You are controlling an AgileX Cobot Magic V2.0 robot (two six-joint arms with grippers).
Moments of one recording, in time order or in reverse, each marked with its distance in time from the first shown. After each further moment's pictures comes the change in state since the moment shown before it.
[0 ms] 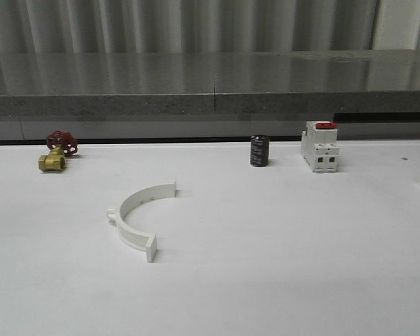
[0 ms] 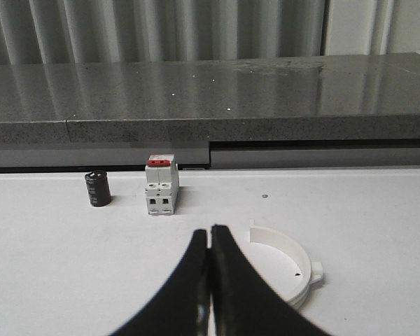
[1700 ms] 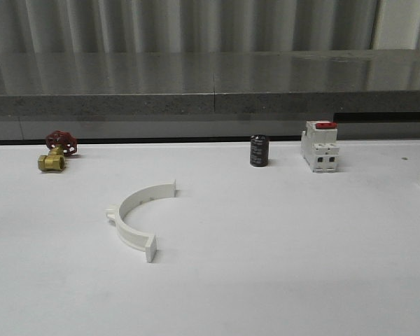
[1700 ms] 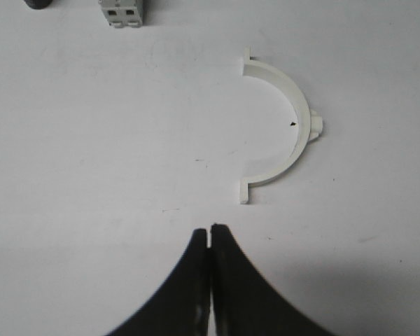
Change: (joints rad) left arm 0.000 -0.009 0.000 0.010 0.000 0.004; right arm 0.000 0.960 -0.782 0.012 0.671 0.000
